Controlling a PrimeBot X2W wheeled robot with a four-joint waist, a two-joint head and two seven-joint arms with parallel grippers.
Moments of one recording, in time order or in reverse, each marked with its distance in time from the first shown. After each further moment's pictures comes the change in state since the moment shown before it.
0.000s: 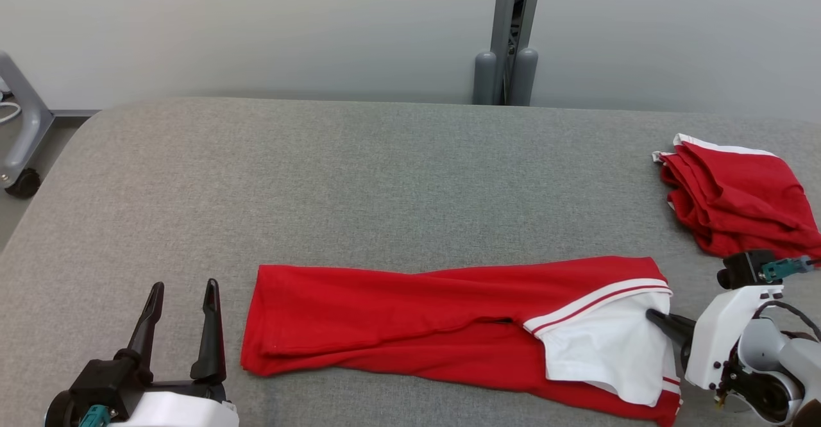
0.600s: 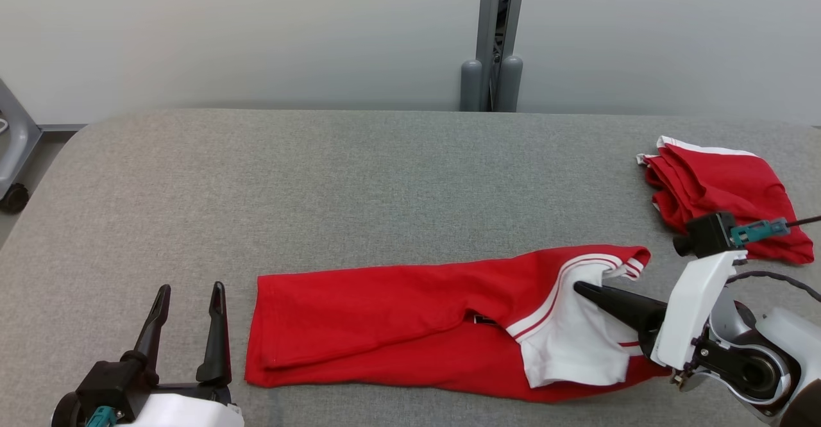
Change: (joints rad) left arm 0.005 0.000 -0.015 0.002 -0.006 0.003 0.000; right arm -0.011 -0.090 -0.010 -0.418 0.206 0.000 0.083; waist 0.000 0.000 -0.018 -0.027
